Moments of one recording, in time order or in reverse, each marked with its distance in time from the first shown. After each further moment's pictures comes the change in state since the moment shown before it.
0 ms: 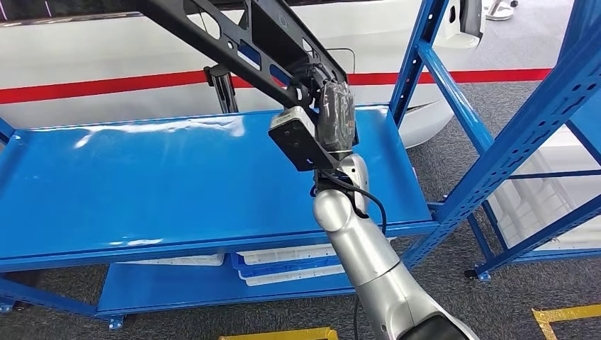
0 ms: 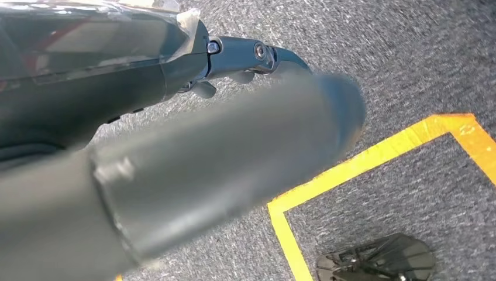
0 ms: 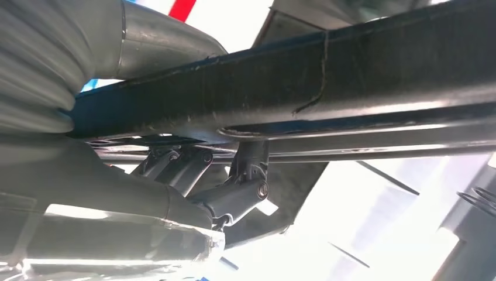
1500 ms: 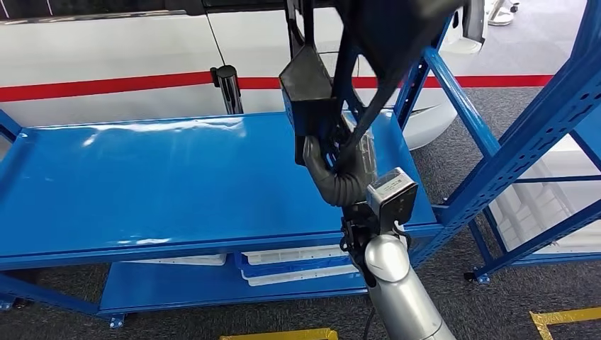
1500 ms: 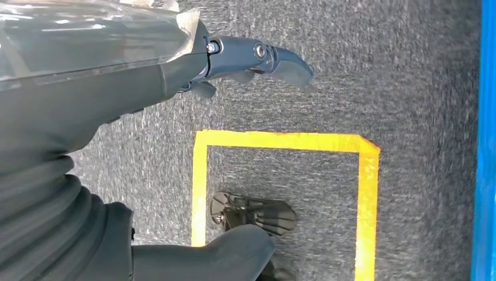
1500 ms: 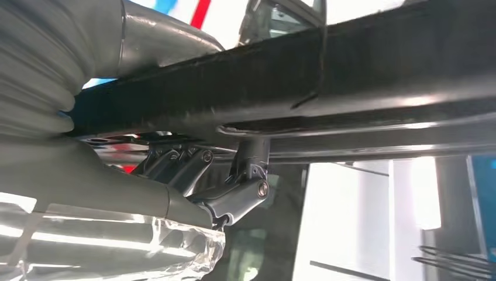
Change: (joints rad) left arm 0.023 0.000 0.350 0.000 0.314 -0.153 -0.313; right arm 0.273 -0.172 0.067 -0.424 -0.578 0.349 -0.148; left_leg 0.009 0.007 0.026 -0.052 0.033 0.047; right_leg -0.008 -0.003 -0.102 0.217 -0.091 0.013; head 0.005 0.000
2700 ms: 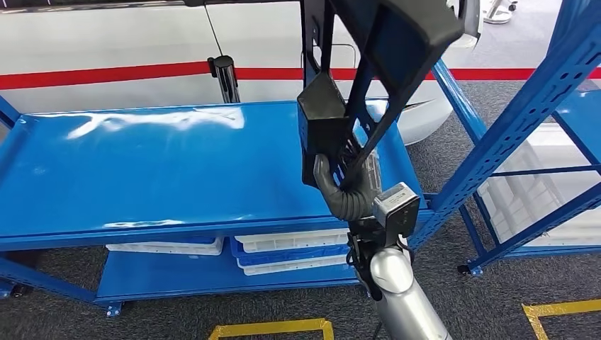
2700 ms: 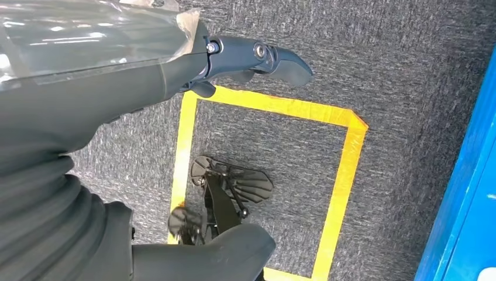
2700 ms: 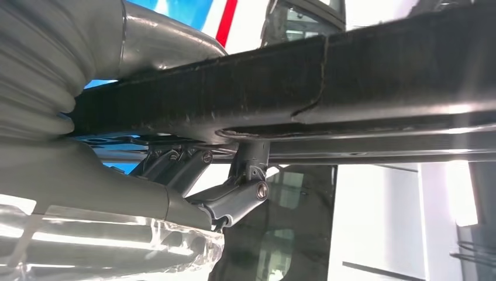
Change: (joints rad) left arm 0.010 0.021 0.135 0.000 0.069 -0.199 -0.061; right arm 0.063 -0.041 0.003 0.019 -0.030 -0.020 -0.031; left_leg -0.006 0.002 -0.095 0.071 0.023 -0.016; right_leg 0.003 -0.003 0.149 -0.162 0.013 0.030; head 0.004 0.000
